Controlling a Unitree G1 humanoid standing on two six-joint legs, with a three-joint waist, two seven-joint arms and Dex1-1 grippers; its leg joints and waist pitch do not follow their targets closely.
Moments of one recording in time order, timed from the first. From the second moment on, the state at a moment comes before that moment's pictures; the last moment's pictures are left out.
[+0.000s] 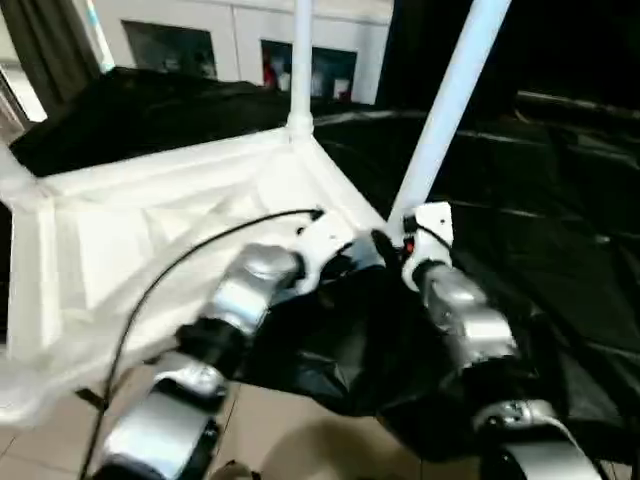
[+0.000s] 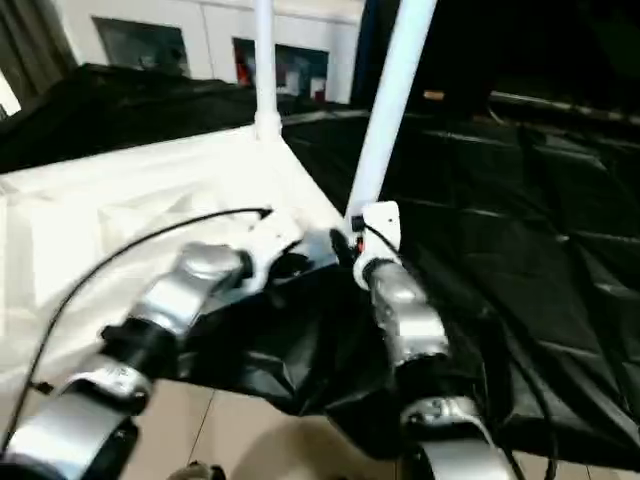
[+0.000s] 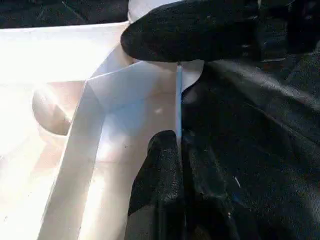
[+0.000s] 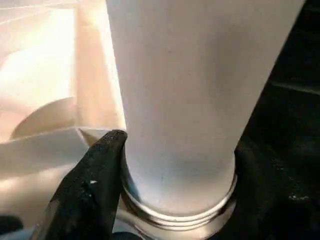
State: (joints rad) left arm -0.71 0.07 -0.25 0.65 0.19 0.29 -0.73; right arm -0.55 -0.01 -0.06 0.60 0.05 0.20 0.13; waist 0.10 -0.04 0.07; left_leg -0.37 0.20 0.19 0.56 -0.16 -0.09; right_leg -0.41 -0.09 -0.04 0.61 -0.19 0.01
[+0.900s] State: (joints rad) left arm -0.64 0.31 -0.26 0.53 0.08 0.19 -1.15; right arm -0.47 -0.38 0.15 0.37 0.09 0.25 0.87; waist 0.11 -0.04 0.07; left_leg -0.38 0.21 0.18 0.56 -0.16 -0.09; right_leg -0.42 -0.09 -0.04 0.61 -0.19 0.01
